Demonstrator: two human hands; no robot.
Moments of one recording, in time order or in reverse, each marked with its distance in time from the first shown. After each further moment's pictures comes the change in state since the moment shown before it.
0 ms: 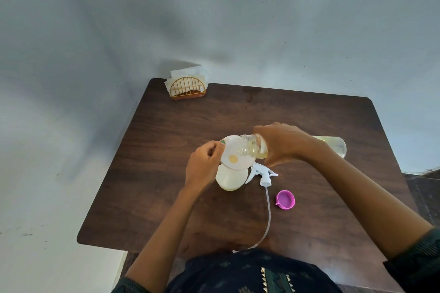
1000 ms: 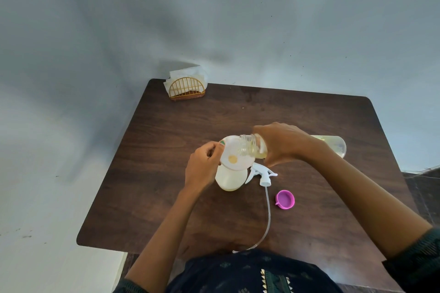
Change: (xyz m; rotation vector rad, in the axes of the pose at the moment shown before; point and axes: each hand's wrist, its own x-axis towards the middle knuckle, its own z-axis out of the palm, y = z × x) left_hand 0.001 -0.002 0.002 -0.020 -0.005 -0.013; right_hand -0.001 -0.002 -0.003 0.002 -0.007 0.011
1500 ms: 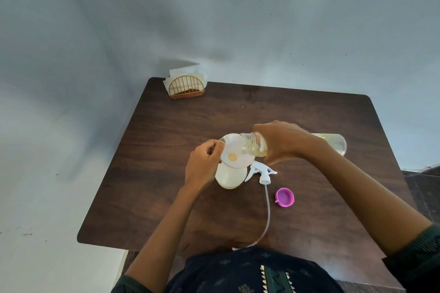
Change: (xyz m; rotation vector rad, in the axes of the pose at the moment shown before) left_hand 0.001 -0.001 0.001 0.026 0.005 0.007; right_hand -0.001 -0.001 0.001 0.025 -0.003 0.004
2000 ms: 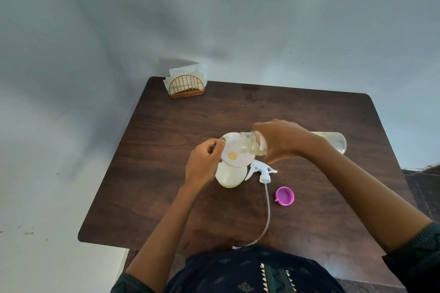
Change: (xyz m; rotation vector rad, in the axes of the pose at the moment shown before) left_hand 0.000 0.000 0.001 -0.005 -0.003 -0.013; right_hand -0.002 -0.003 -0.001 -0.033 0.002 0.003
